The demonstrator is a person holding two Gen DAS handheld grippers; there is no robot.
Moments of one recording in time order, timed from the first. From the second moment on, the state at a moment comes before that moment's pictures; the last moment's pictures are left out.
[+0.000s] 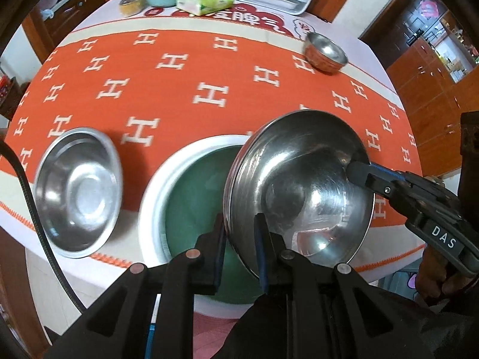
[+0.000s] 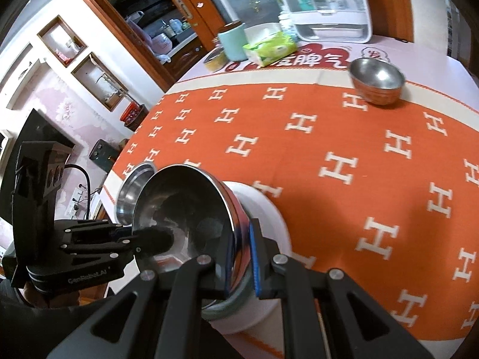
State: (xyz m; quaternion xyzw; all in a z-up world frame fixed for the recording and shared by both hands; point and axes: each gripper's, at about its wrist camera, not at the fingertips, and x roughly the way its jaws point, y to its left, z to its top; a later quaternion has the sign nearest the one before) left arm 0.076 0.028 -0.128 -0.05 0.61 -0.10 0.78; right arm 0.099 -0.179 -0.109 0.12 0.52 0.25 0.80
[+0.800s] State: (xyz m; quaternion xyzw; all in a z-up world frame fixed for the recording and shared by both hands) left arm 0.089 0.189 -0.115 -0.03 0.60 -0.09 0.79; right arm 0.121 -0.023 -0.115 0.14 0.53 0.26 0.79
